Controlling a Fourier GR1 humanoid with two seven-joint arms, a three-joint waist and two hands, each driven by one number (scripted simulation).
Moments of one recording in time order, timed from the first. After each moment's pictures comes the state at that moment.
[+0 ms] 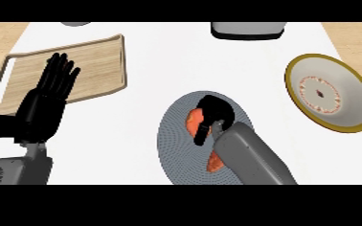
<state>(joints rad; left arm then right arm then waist) -0.14 0.31 0.02 -1.57 0.40 0.03 0.00 -0.57 -0.03 0.52 -1.11 0.46 0.21 0.99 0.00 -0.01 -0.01</state>
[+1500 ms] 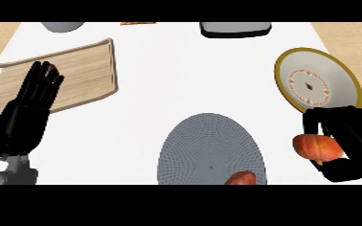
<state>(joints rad) -0.06 0.31 0.10 -1.64 0.40 0.01 0.04 -0.04 -0.89 0.34 -1.92 0.54 0.03 0.27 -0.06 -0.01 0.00</state>
